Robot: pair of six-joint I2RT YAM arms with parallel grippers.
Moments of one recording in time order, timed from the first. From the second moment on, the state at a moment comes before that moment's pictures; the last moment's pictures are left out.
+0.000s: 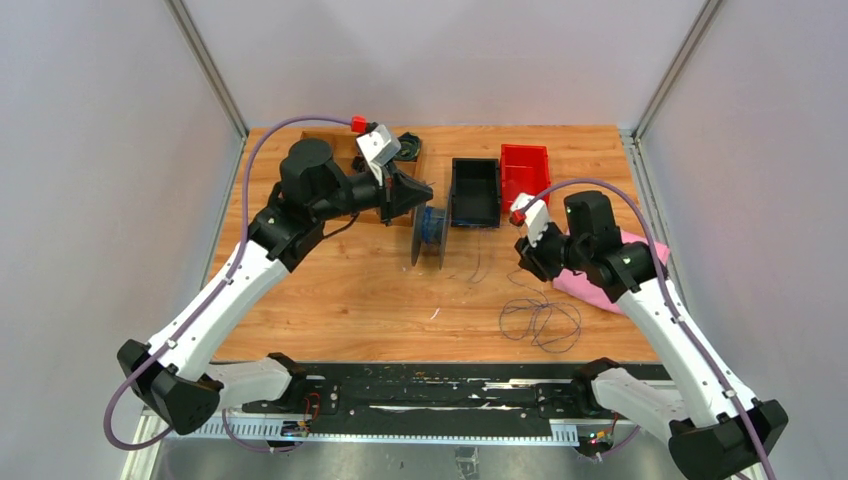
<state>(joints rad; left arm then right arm) -0.58 1.18 1.24 -0.15 0.59 -0.09 0.39 0.97 1.00 -0.78 -0.32 -0.48</state>
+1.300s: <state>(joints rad) -0.59 1.20 1.07 0.41 0.87 -0.71 0.45 1.18 0.94 -0.08 -1.00 -0.25</state>
